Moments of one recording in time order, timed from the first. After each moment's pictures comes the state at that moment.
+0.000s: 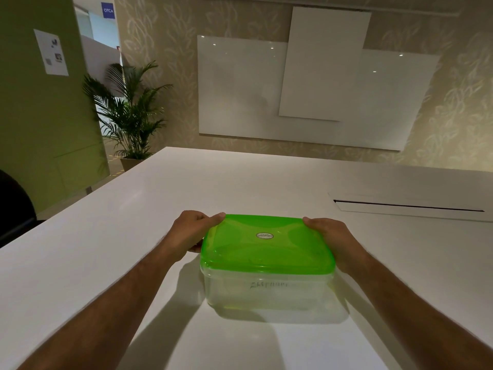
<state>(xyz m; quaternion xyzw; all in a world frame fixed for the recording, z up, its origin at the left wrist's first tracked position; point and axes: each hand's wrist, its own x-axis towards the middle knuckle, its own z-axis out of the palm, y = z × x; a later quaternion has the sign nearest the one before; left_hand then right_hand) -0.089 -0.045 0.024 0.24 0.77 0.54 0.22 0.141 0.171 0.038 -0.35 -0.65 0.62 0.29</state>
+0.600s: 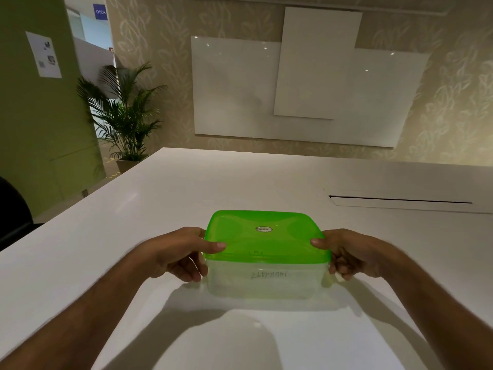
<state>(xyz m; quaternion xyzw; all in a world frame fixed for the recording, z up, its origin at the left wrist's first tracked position) -0.039 -0.109 0.061 0.34 0.74 0.40 0.42 0.201 0.149 0.065 -0.35 -0.74 0.58 -0.02</state>
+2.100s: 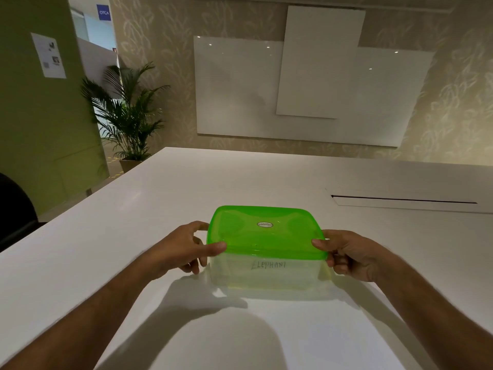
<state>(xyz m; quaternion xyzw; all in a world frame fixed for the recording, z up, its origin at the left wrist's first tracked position) -0.049 -0.103 0.034 0.38 0.75 0.46 0.29 0.193 0.157 0.041 -0.31 -0.65 0.68 0.09</state>
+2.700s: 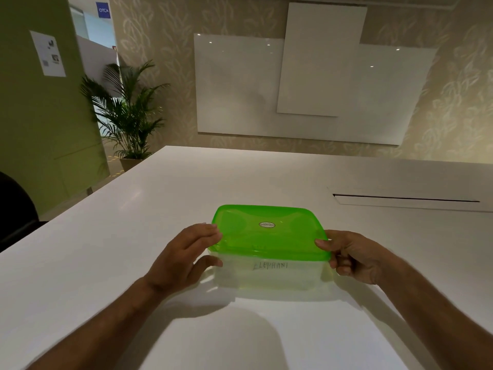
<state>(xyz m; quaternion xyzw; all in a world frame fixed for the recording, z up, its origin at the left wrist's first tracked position) -0.070 -0.098 -0.031 0.66 0.57 0.35 -0.33 0.194 0.153 0.040 -0.32 -0.64 0.69 0.10</state>
